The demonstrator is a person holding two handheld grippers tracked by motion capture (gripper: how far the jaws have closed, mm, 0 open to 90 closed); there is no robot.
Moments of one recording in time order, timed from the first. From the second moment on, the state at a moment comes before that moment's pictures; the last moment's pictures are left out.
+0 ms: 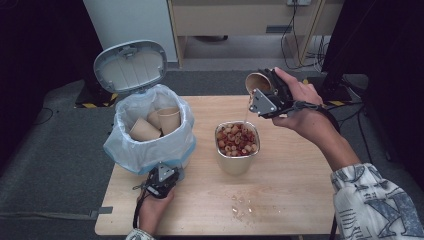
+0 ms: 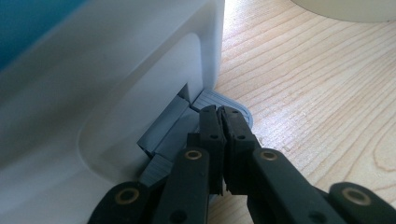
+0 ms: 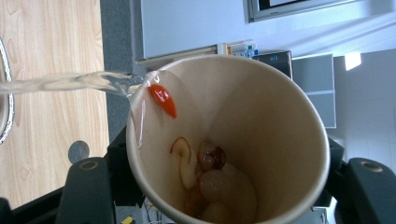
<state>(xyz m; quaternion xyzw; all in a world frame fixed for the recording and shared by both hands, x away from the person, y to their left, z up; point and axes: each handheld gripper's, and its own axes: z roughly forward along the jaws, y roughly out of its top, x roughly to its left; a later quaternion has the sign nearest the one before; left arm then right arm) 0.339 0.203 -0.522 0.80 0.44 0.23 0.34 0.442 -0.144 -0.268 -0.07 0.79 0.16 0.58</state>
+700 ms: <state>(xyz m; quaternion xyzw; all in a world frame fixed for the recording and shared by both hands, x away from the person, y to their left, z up) 0.339 0.203 -0.522 0.80 0.44 0.23 0.34 0.440 -0.140 -0.267 -0.10 0.79 0.12 0.60</state>
